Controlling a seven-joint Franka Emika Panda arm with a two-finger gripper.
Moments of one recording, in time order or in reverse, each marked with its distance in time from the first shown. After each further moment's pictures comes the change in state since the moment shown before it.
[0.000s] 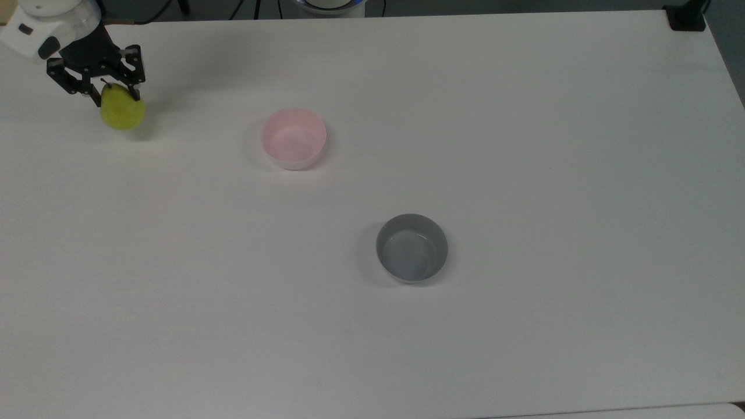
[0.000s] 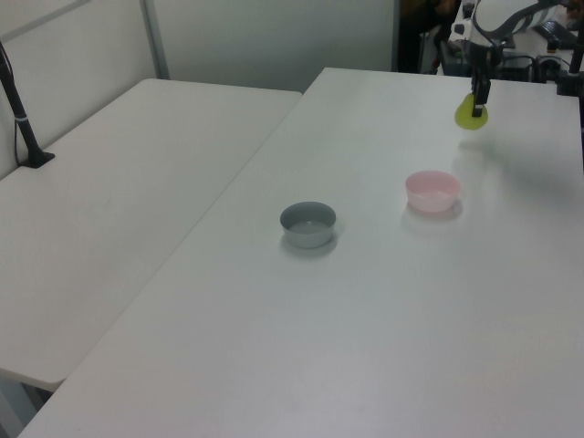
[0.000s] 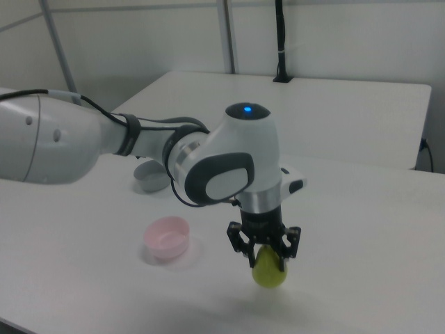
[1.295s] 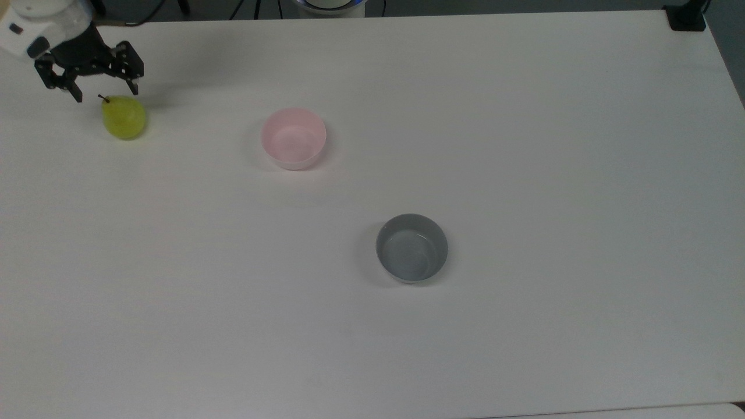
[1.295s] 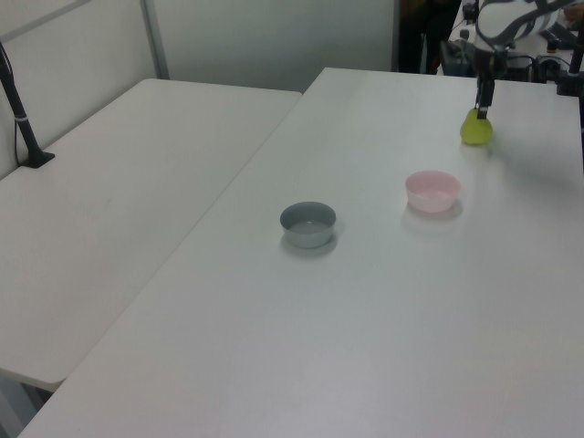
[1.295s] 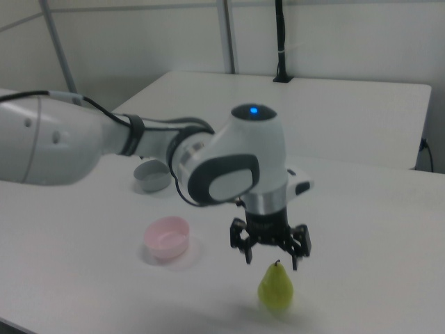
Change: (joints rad) arm -0.026 0.008 -0.003 0.008 0.000 0.002 0.005
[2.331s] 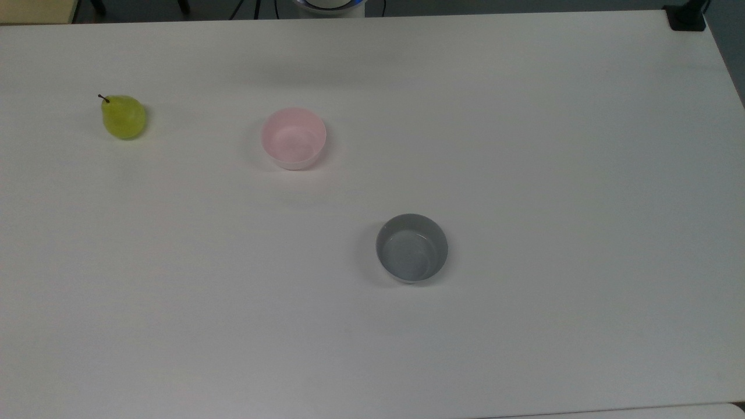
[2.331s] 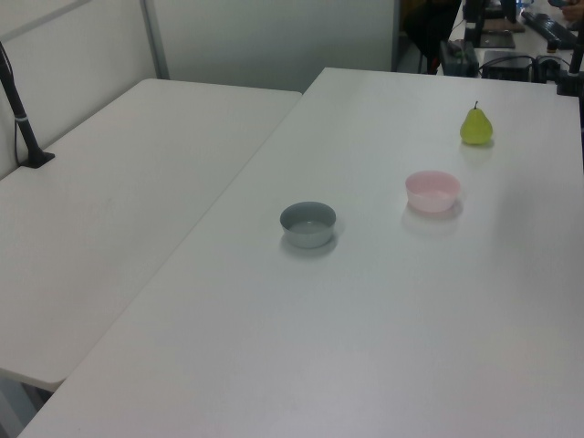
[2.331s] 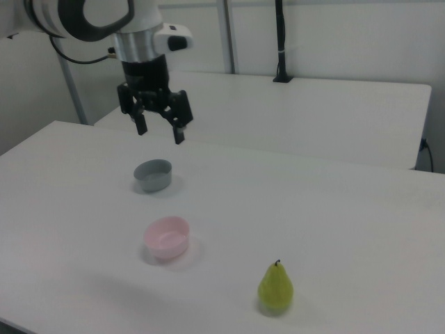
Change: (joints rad) arm 0.353 -0.284 0.028 0.288 0.000 -0.590 0.628
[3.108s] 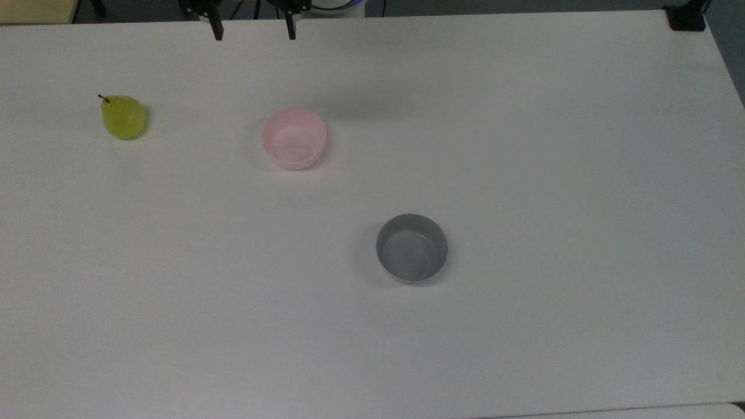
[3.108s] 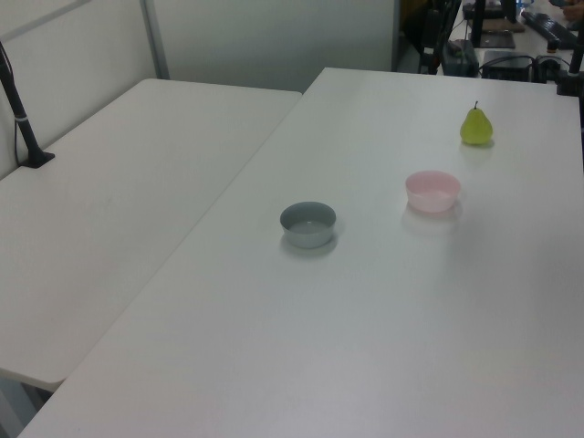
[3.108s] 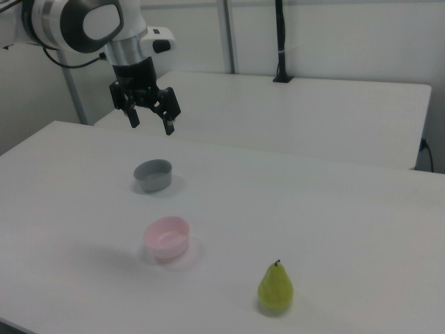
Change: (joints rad) arm 0.131 0.055 -0.001 -0.020 0.021 0.162 0.079
